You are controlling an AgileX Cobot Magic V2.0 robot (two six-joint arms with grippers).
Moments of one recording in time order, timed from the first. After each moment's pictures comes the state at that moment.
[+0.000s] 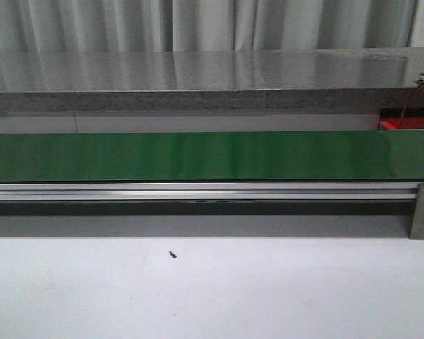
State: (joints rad) left arm -0.09 0.90 -0.78 -0.53 0.51 0.51; right arm -0.07 1.44 -1.61 0.48 0.94 -0.61
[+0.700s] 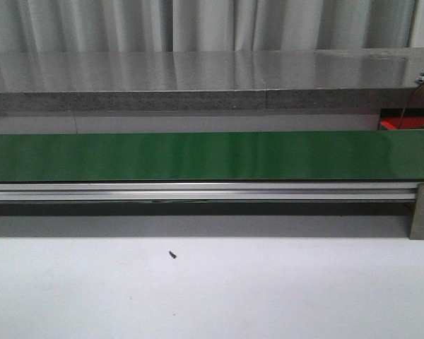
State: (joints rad) left arm -0.09 0.90 -0.78 -0.53 0.51 0.51; right arm -0.06 0.75 -0.73 0.48 0.64 -0.61
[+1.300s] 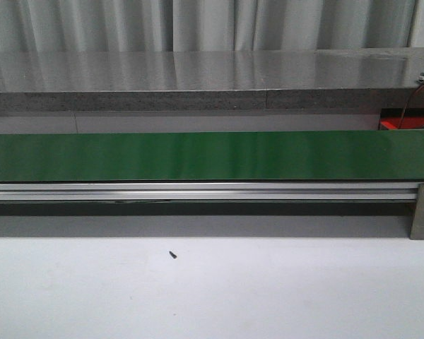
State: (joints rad) left arm 0.07 0.94 -0.93 -0.52 0.52 0.45; right arm -0.06 0.75 -0.72 0.48 0.64 -0.61
